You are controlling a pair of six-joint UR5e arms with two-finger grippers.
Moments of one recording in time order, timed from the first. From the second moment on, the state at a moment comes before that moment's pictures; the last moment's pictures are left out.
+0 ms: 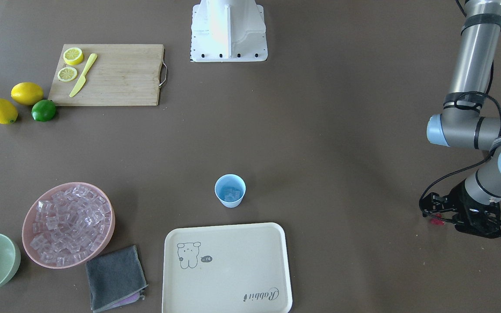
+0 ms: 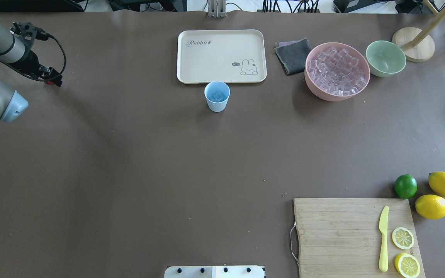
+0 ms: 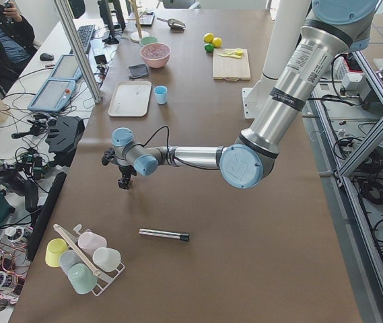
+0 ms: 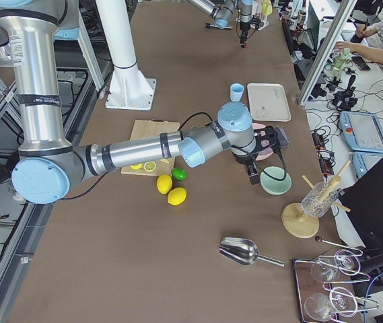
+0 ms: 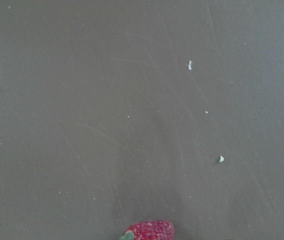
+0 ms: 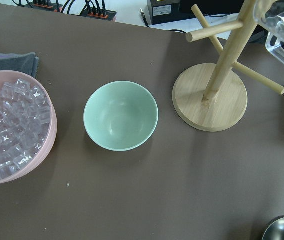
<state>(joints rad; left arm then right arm) -1.09 -2.07 -1.01 -2.18 -2.16 -0.42 1.50 -1.51 1.74 -1.22 2.35 0.24</state>
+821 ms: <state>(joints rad) -1.09 -2.08 -1.00 -2.18 -2.16 -0.46 1.50 -1.51 1.75 -1.22 2.35 0.24</state>
